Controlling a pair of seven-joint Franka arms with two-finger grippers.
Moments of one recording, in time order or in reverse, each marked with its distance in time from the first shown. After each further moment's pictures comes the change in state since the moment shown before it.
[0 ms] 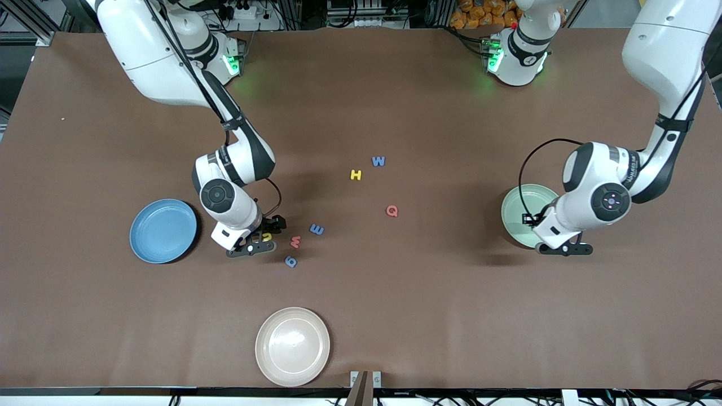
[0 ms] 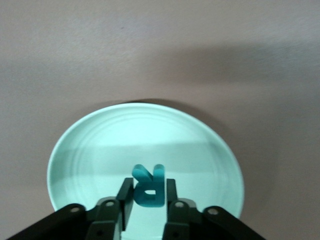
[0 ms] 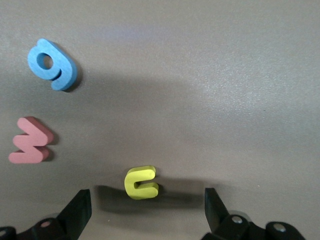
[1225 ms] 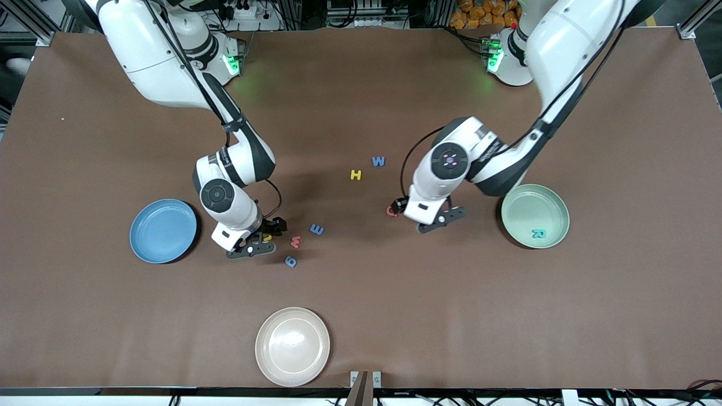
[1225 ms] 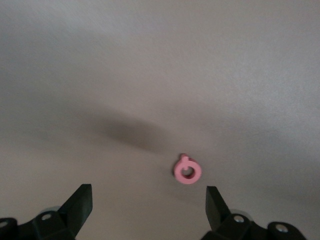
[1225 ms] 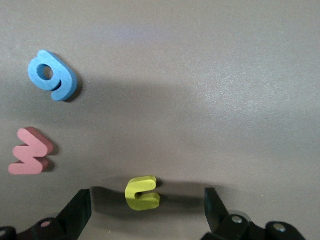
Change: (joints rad) left arm -0.419 0.166 -0.176 0.222 -0.001 0.016 -0.980; right arm -0.001 0.011 0.000 0.000 0.000 0.038 0.009
